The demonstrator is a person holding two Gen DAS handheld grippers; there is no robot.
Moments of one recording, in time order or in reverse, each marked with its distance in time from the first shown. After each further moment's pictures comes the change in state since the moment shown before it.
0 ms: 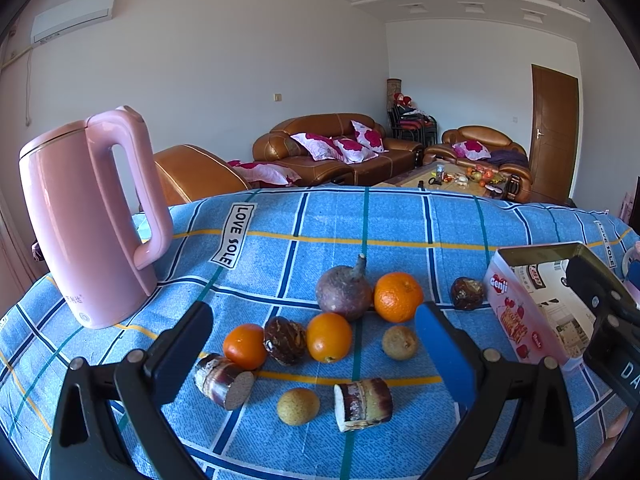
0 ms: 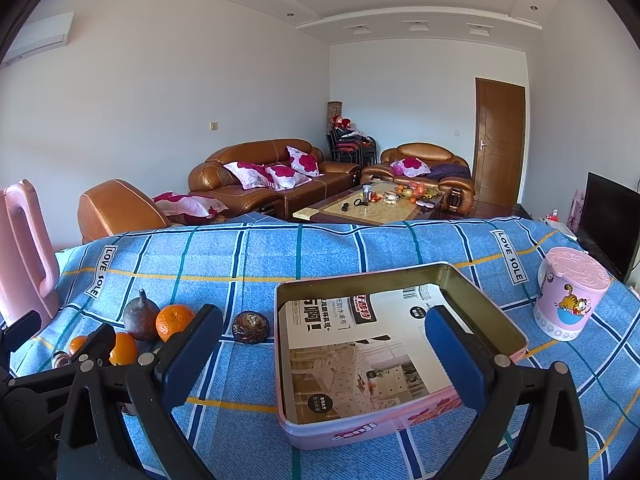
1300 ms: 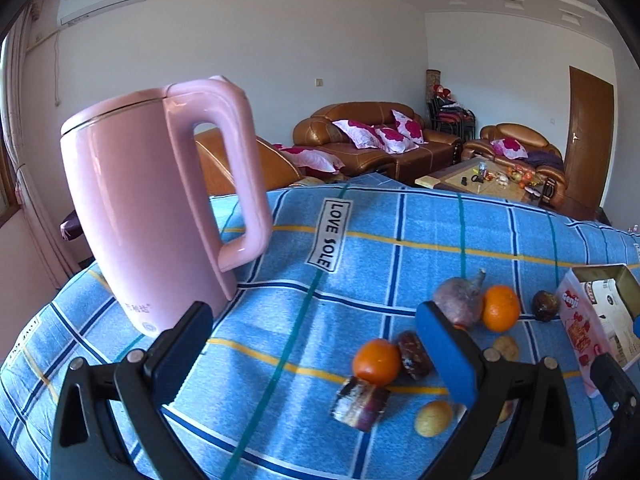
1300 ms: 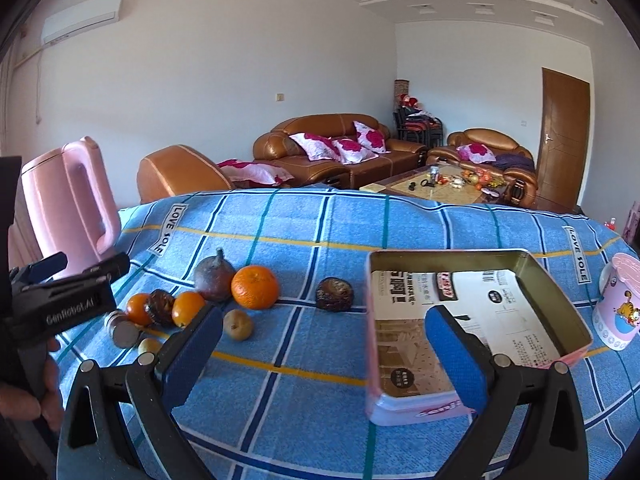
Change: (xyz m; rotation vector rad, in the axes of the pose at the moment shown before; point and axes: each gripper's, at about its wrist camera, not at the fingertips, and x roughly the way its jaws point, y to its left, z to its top) left arm 0.014 0.091 0.011 -0.050 0.065 0.141; right arm -0.002 0.045 -0.013 -0.120 0.107 0.276
